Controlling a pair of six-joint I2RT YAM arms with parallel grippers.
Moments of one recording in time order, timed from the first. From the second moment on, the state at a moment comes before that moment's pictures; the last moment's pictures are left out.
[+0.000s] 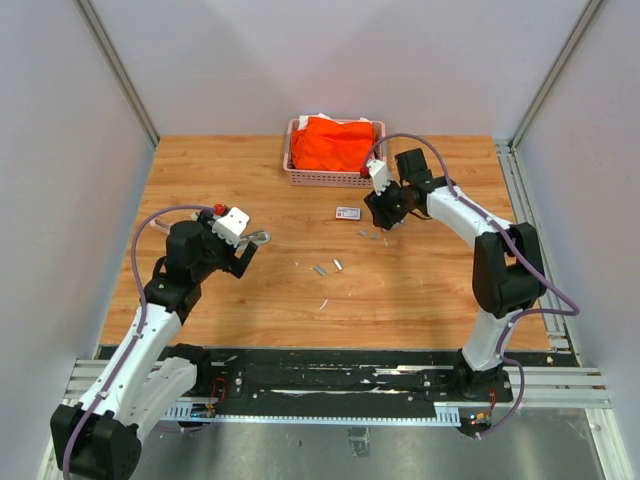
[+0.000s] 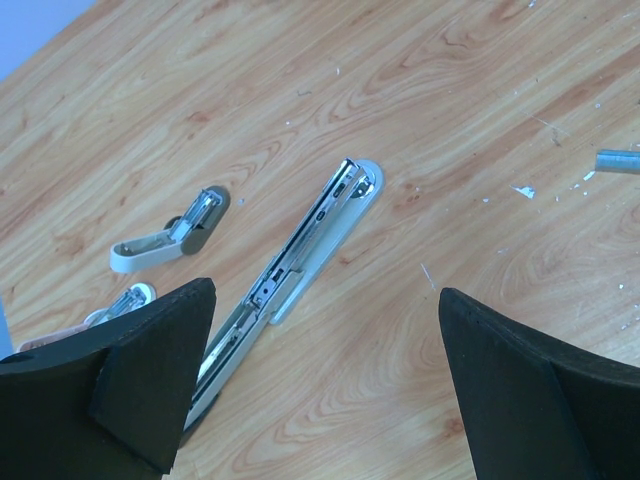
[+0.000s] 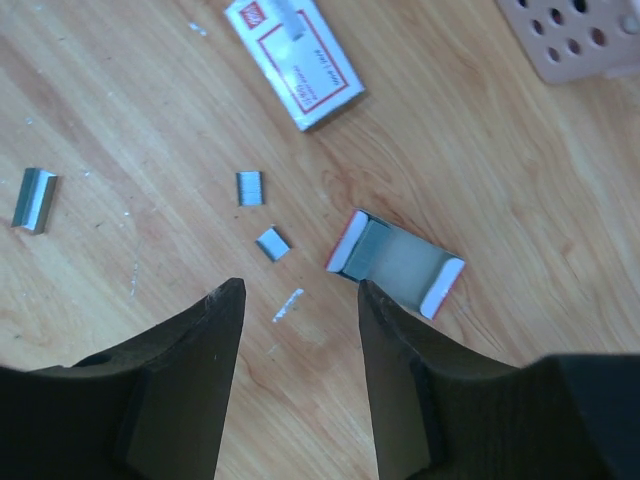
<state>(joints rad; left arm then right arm) -0.22 0.78 0.59 -0.23 0.14 0.40 0.32 1.81 1.37 -0.48 -0.33 -0.47</state>
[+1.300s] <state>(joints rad) -0.22 0.80 0.56 -0.22 0.15 0.42 0.56 1.86 1.36 -0.49 -0.31 -0.25</state>
